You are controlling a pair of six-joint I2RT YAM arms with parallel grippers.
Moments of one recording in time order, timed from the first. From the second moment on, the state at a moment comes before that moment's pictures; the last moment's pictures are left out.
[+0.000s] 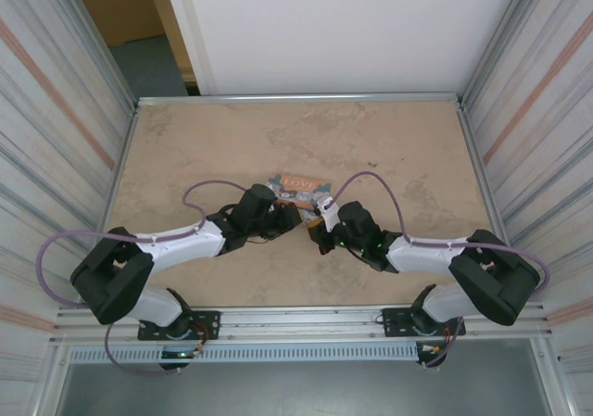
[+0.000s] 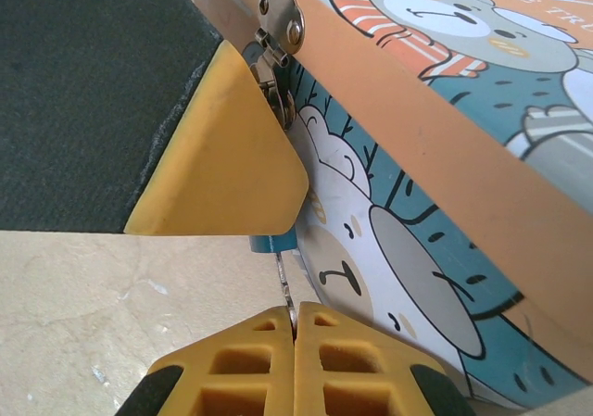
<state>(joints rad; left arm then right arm) -0.80 1.42 0.67 0.07 0.18 -1.11 0.82 1.36 0.43 0.41 -0.13 0.19</state>
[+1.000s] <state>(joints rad) -0.80 1.42 0.67 0.07 0.19 -1.13 0.84 1.36 0.43 0.40 -0.12 0.22</state>
